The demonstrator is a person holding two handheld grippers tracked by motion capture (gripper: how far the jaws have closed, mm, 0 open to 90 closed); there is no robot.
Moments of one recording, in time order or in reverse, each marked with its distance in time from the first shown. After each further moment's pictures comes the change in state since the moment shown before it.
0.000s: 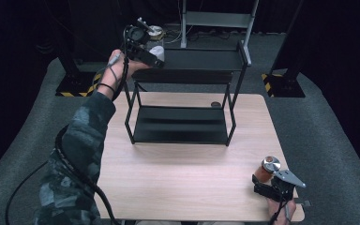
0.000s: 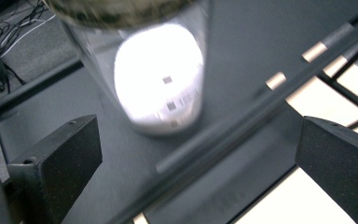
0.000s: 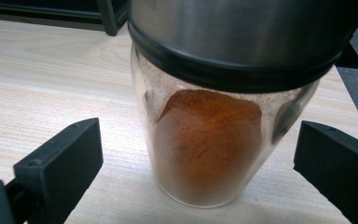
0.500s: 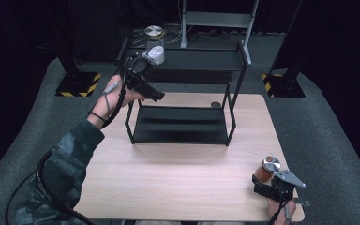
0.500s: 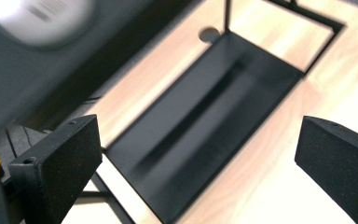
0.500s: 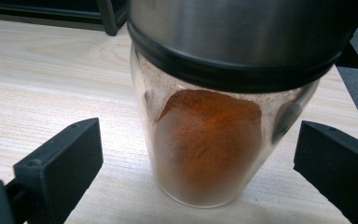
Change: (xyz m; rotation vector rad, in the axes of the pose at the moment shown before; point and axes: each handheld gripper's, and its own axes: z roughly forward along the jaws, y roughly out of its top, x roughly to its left) left arm -0.049 -0.059 0.000 0.059 -0.045 0.196; right arm 0.000 0.000 0.000 0.000 0.000 0.002
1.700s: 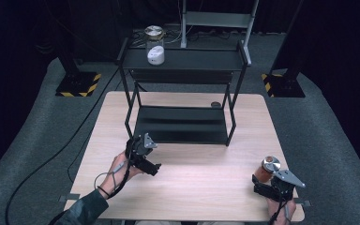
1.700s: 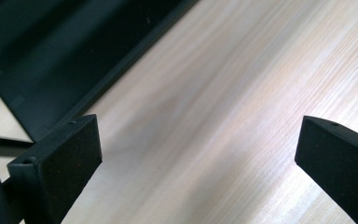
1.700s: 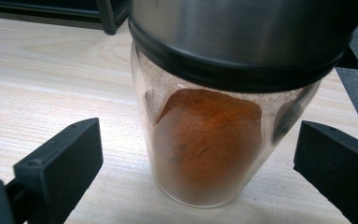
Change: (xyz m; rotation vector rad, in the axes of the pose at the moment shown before) left arm -0.092 -0.179 0.112 0.087 -0.029 -0.047; right arm 0.002 0.001 0.000 0.003 -0.008 -0.007
